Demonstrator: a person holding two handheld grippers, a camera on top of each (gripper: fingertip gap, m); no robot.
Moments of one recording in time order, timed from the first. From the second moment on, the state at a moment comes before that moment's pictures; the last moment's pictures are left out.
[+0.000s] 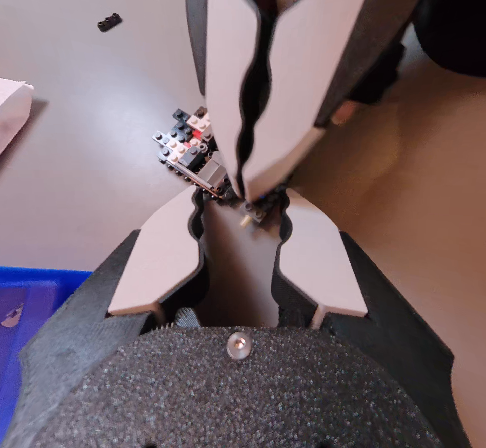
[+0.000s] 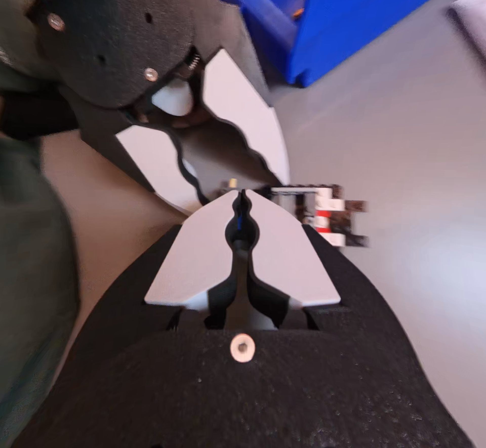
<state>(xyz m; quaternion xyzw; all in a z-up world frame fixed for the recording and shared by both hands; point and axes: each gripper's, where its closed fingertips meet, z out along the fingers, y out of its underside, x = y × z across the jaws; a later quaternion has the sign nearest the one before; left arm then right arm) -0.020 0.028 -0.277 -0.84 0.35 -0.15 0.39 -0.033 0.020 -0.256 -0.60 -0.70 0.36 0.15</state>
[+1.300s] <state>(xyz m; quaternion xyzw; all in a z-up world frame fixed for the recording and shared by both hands) -0.020 0.023 -0.273 -0.84 0.34 -0.19 0.39 -0.014 0.057 -0.228 -0.60 -0.64 0.46 0.16</state>
